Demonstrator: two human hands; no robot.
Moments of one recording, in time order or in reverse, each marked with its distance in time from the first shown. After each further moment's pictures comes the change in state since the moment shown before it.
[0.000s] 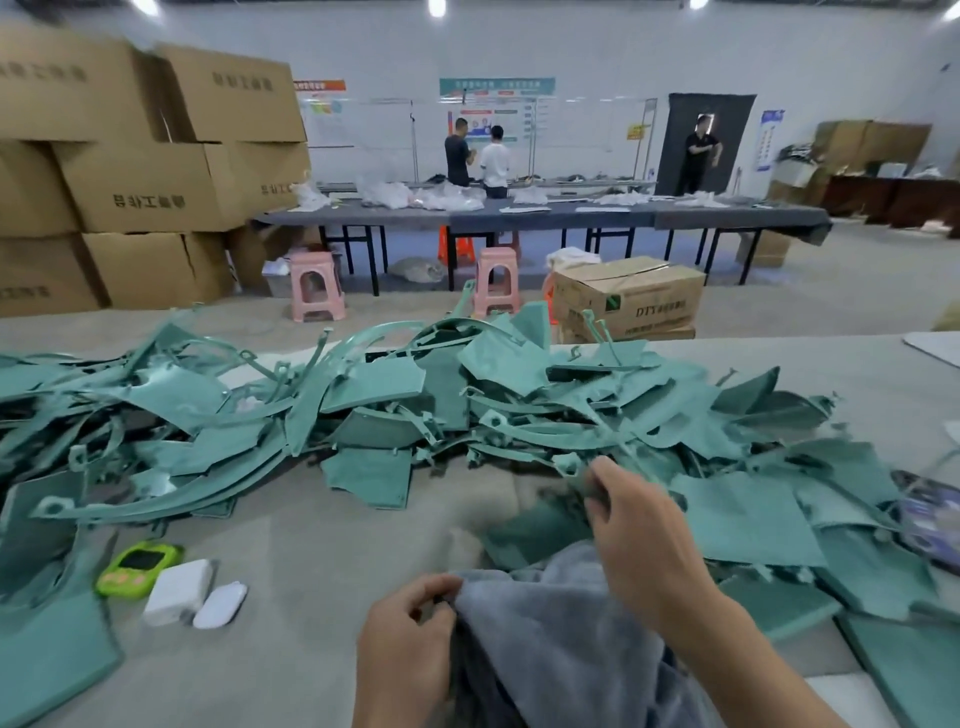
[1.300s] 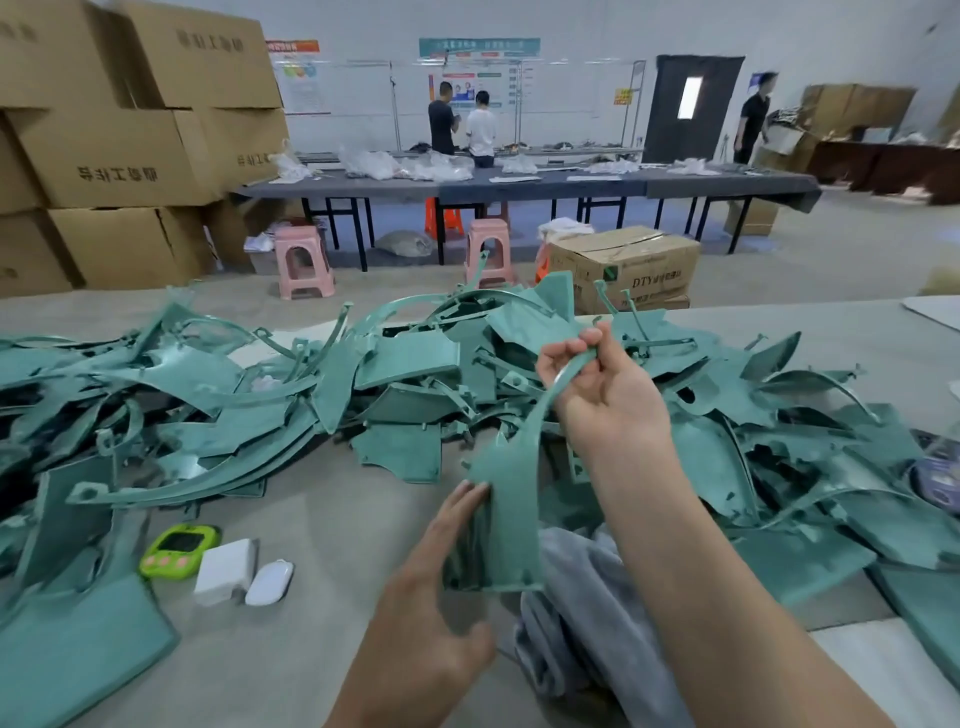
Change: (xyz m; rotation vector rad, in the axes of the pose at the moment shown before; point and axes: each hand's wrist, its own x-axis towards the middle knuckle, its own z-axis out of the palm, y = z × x) left_hand -0.010 0.028 -0.087 0.124 -0.399 0.570; right_hand 0.093 -0.109 0.006 2.424 0.185 0.752
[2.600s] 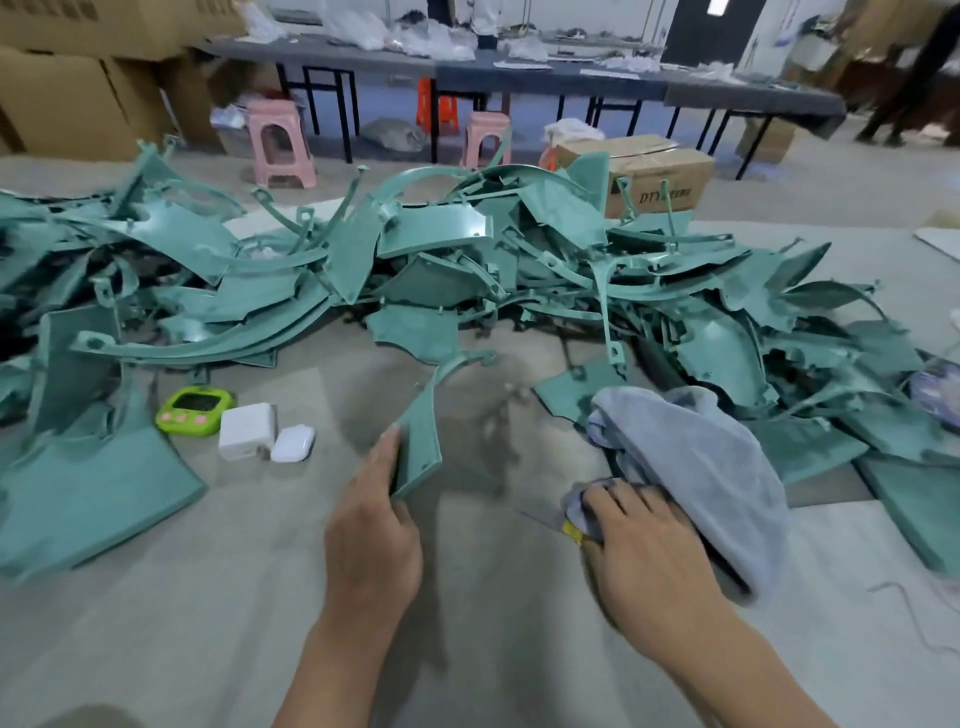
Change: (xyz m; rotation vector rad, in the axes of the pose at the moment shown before) left_hand -0.054 -0.088 0.006 0.323 0.407 -0.286; right_hand -0.149 0.006 -0.190 -2.927 -0.256 -0.514
